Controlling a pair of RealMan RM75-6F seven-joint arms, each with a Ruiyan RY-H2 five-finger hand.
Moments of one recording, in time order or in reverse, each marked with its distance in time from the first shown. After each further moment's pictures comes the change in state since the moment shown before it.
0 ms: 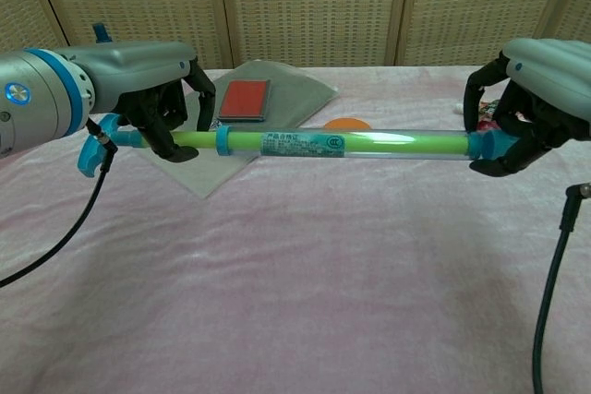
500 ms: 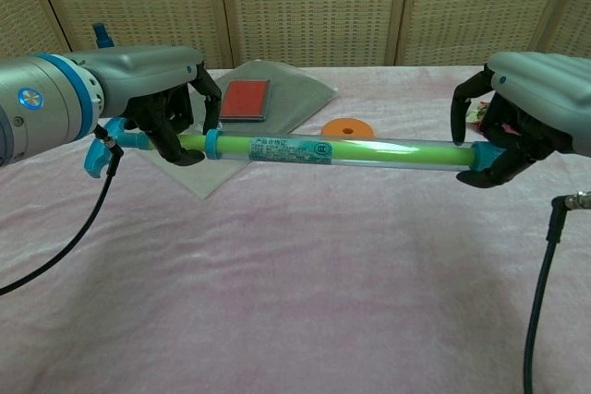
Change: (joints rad) left arm -0.005 -0.022 -0.006 0.010 -0.012 0.004 0.010; right arm 0.007 -0.028 -0.013 0.014 0.001 -0.007 -0.007
